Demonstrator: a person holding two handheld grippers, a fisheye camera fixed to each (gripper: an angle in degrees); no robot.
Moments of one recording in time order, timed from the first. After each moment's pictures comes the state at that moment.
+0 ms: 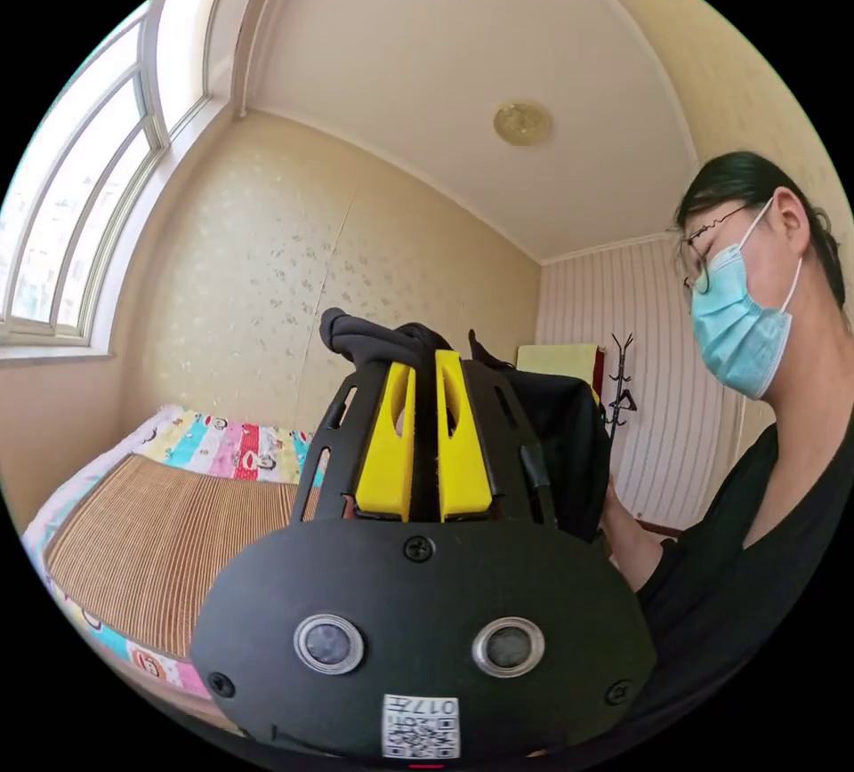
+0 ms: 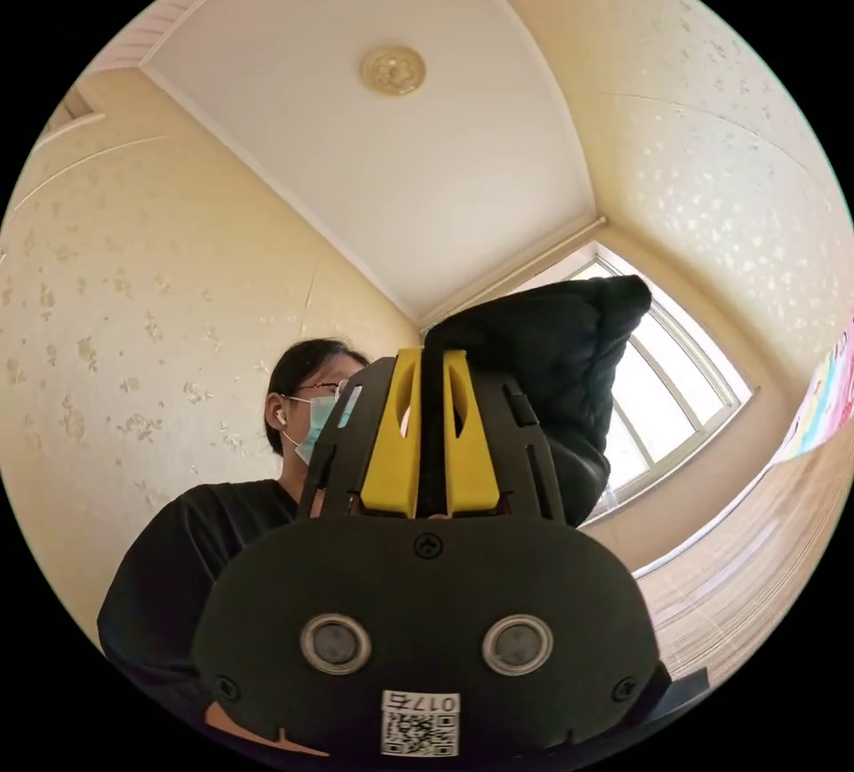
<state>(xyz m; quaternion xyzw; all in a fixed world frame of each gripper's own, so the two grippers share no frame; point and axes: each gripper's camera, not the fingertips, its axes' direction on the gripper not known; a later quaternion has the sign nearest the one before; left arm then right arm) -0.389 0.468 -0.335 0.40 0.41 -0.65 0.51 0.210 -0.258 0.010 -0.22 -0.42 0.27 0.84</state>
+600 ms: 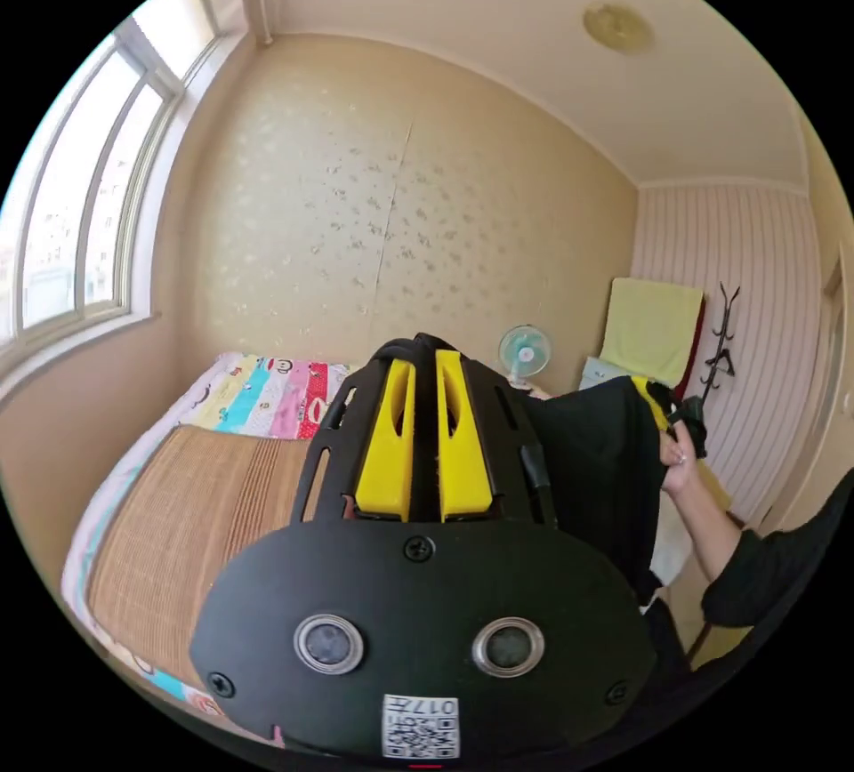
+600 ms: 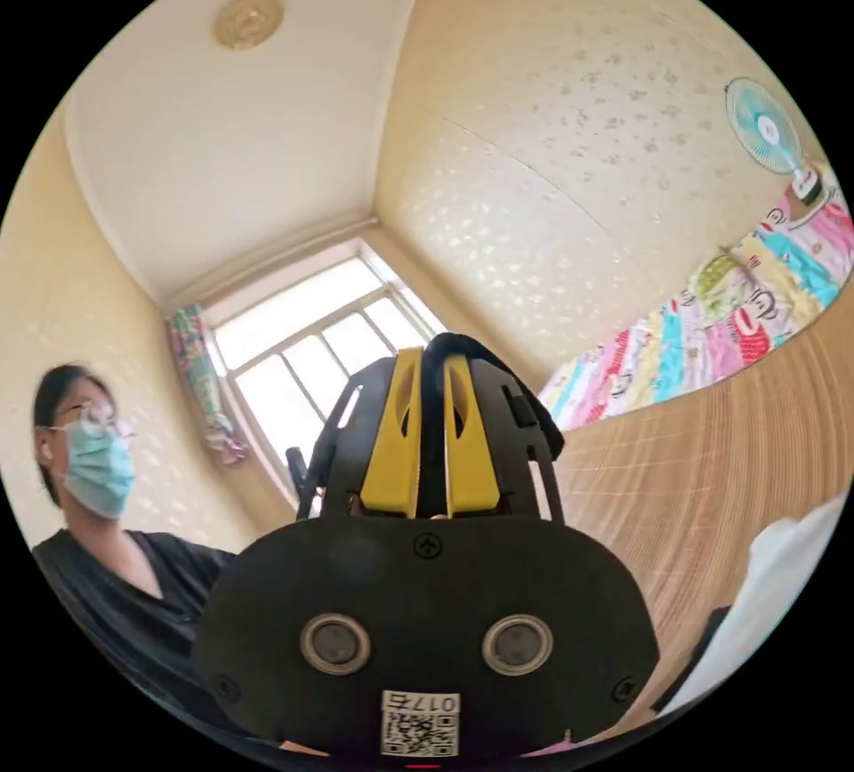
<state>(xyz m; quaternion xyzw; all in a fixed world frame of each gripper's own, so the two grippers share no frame) -0.402 0.193 -0.080 0.21 0.44 -0.59 0.65 0.371 -0.127 0.195 -0.39 0.02 0.11 0.92</state>
